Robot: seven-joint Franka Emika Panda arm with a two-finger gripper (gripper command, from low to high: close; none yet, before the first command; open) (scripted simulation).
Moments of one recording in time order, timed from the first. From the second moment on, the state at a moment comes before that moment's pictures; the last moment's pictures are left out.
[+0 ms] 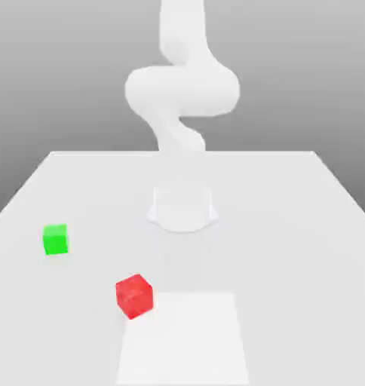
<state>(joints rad) 0.00 -0.73 -0.01 -2.36 -0.04 2.35 0.74</state>
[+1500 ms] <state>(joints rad) -0.28 -0.13 -0.22 -2.90 -0.12 2.78 0.02</state>
